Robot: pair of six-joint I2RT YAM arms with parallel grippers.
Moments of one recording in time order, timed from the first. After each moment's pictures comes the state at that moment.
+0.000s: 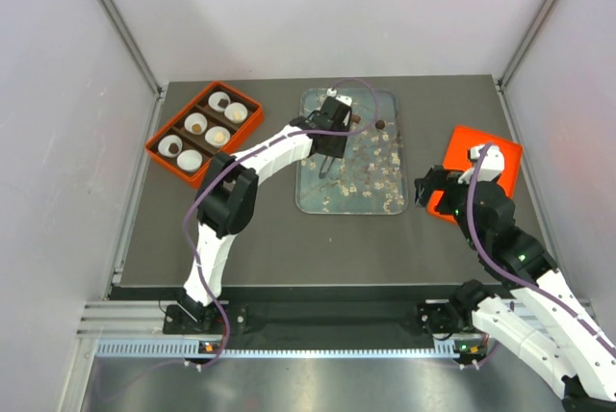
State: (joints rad) left arm -0.66 2.18 1.80 -0.46 -0.15 -0.29; right arm 0.56 0.56 0.74 -0.52 0.42 0.37
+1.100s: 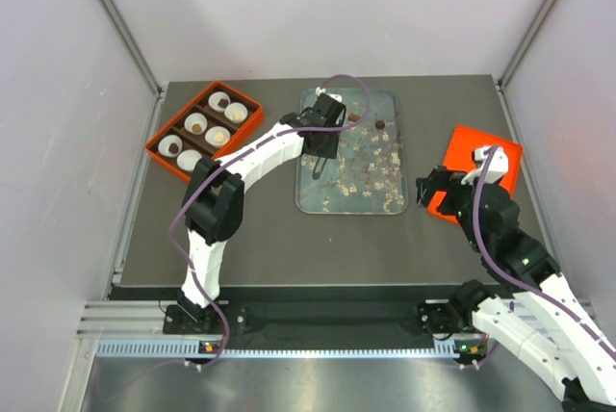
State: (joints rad) left arm -0.66 2.07 1.76 -0.60 -0.18 -0.37; right arm 0.56 0.54 0.74 -0.51 0.42 0.38
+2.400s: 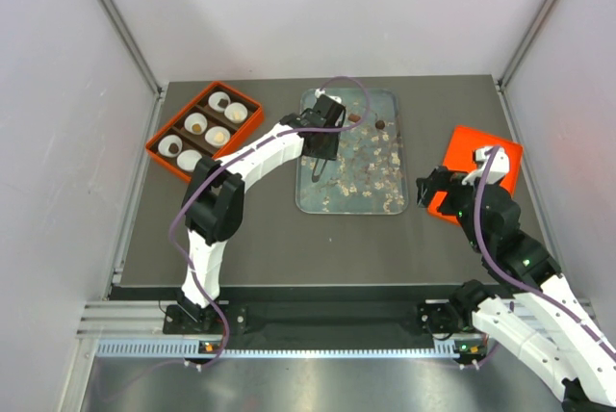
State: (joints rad) left arm -0.66 2.07 1.75 -0.61 -0.18 -0.37; right arm 0.56 0.53 0.74 -0.51 0.42 0.38
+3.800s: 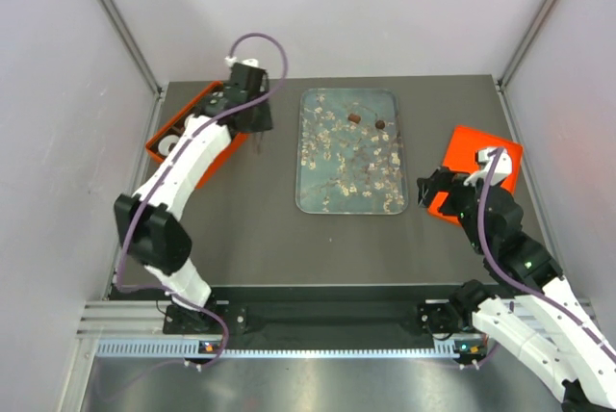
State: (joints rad) left arm -0.42 1.72 1.69 -0.77 -0.22 -0.42; right arm 0.56 0.52 0.74 -0.51 0.42 0.39
